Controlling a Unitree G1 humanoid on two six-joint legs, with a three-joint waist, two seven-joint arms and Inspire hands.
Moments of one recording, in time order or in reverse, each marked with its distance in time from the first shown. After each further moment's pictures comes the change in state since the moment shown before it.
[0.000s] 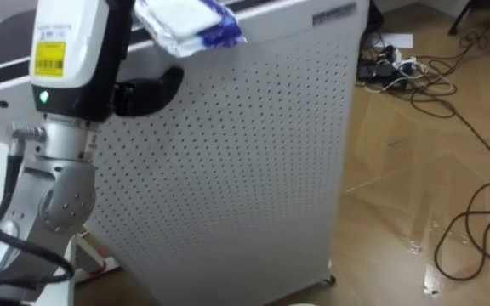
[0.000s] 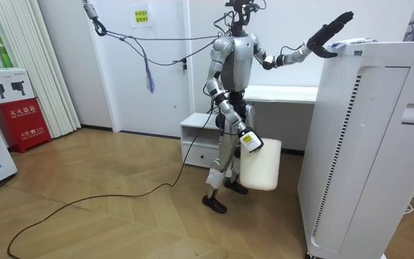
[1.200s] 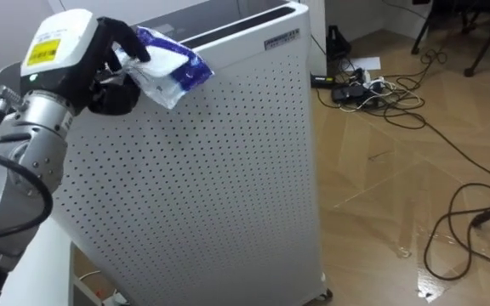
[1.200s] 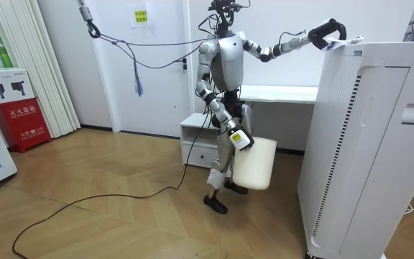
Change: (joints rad) left arm -0.125 0.089 0.049 0.145 -0.025 0.186 -0.420; right arm 0.001 -0.008 -0.018 -0.072 -0.011 0.156 0.032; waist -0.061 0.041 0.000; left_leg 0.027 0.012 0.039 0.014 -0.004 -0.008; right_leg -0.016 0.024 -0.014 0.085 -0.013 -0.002
